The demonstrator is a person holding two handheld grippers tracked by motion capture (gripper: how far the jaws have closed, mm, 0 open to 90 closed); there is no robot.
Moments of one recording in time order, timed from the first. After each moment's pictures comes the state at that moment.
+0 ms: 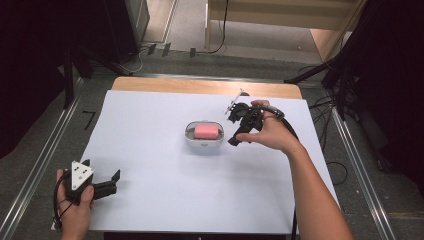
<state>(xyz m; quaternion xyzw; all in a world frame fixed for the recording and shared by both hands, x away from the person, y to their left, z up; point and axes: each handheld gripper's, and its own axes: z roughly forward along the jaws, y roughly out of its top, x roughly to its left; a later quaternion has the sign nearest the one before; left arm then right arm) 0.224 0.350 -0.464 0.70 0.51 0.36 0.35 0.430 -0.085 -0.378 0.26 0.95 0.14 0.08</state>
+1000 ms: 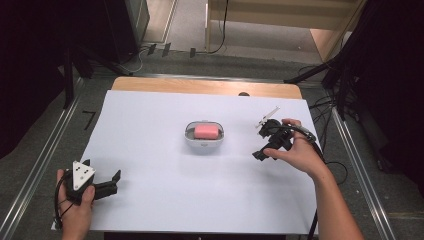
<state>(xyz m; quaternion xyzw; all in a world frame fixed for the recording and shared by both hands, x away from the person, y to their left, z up) 0.224 0.348 -0.464 0.70 0.51 0.36 0.34 0.393 -0.168 -0.406 0.34 0.92 0.16 0.08</state>
